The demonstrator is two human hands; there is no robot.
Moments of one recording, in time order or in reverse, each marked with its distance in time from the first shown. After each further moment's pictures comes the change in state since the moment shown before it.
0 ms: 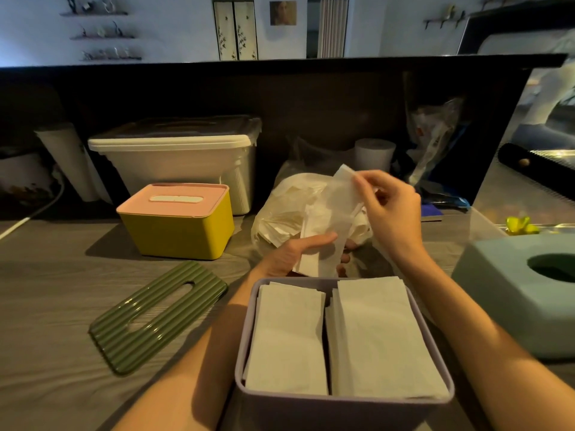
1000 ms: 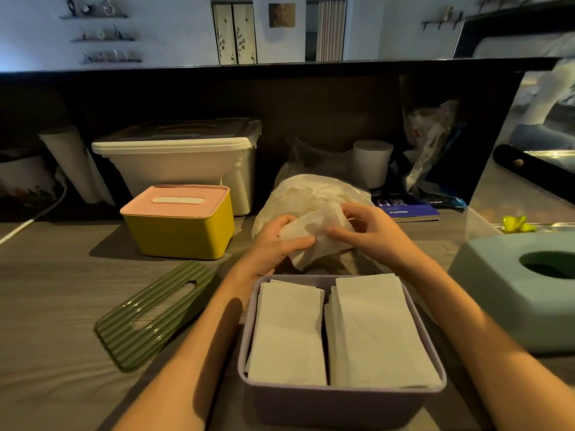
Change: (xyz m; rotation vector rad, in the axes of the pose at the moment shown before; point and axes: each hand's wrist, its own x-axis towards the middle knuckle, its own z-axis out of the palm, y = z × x) left_hand -0.005 0.005 -0.026 0.474 0.316 0.336; right_hand -0.010 0.018 -0.008 -0.056 -0.577 0.082
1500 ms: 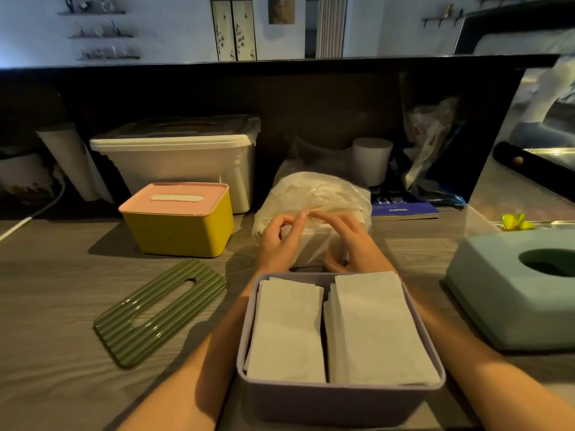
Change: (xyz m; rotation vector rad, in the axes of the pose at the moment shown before) left_hand 0.002 -0.012 0.030 -0.022 0.365 0.091; right_hand -0.018 0.023 0.038 -0.197 0.045 -0.232
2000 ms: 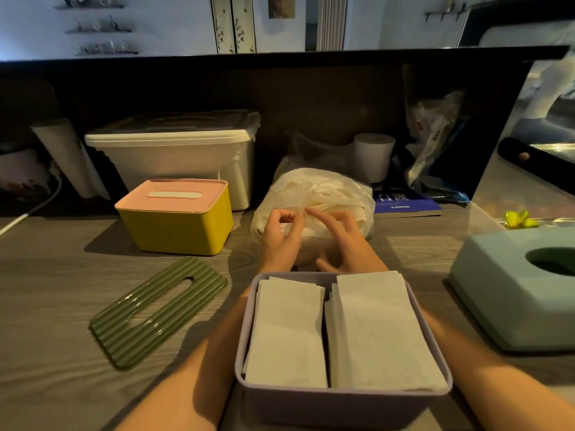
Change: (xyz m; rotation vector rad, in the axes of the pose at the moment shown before) left_hand 0.004 -0.002 0.009 0.013 0.083 -0.013; right_hand 0.001 -0.002 0.009 0.028 -0.062 0.071
